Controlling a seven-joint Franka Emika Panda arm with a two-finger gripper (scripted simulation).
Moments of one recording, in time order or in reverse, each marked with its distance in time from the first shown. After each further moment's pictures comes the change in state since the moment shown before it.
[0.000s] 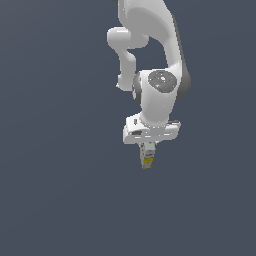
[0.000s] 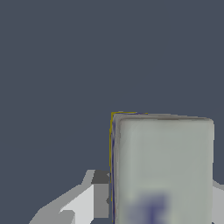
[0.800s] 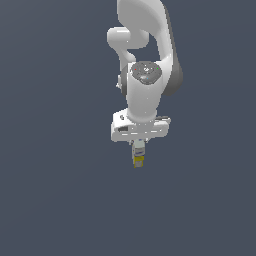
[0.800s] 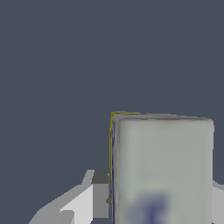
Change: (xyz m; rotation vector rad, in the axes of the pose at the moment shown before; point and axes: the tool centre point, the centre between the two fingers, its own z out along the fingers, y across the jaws) arm -0.002 0.042 -0.024 0.001 -0.001 -0.002
